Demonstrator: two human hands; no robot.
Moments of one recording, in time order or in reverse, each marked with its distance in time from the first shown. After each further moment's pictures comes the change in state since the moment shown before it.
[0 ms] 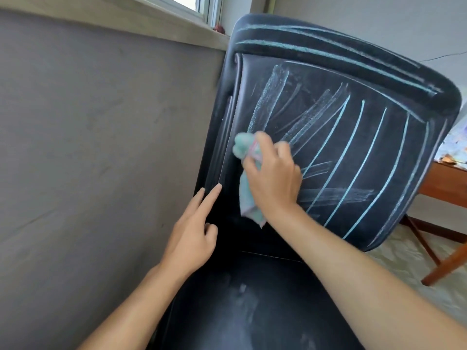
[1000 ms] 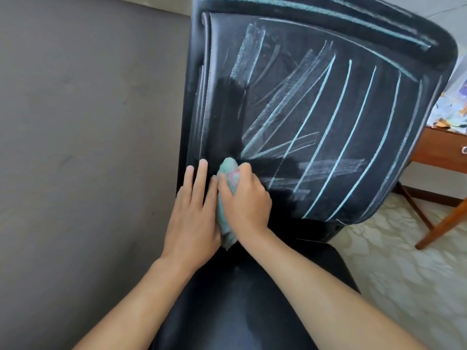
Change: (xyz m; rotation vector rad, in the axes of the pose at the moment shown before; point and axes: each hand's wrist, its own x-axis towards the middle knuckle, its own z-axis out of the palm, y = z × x) left_hand 0.006 -0.005 0.040 0.617 0.037 0.320; right_hand -0.078 0.021 0.045 0.126 -0.209 0.262
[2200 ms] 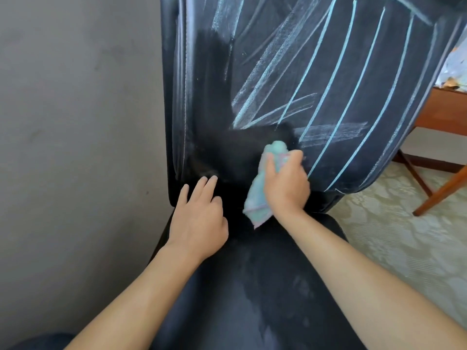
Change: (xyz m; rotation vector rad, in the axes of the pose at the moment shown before) left_hand -0.016 0.023 0.017 0.054 -0.346 -0.064; right_hand 0.006 0.083 -0.021 -0.067 0.046 0.354
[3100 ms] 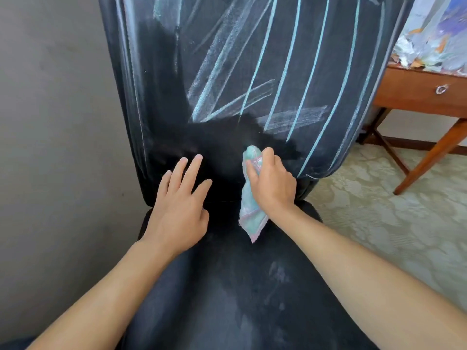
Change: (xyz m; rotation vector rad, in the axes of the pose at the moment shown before) left_hand 0.010 0.011 0.011 0.058 0.161 0.192; right_hand 0.006 0.056 -0.011 -0.225 -0.047 -0.276
